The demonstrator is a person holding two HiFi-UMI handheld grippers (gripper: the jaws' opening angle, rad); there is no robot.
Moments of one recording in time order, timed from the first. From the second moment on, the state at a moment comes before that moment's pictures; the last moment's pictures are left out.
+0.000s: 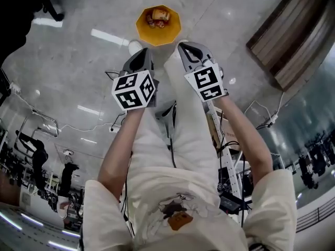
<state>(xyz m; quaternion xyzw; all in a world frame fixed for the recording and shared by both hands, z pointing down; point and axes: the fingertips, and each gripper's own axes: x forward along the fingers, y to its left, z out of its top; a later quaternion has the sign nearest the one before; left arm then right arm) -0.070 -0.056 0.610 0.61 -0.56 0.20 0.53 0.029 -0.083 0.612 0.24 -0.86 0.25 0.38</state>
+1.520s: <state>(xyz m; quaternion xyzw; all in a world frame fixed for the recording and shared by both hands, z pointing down) -0.056 -0.048 0.122 0.77 -0.53 0.06 0.36 0.036 -0.044 0.184 0.26 -0.89 0.28 0.23</state>
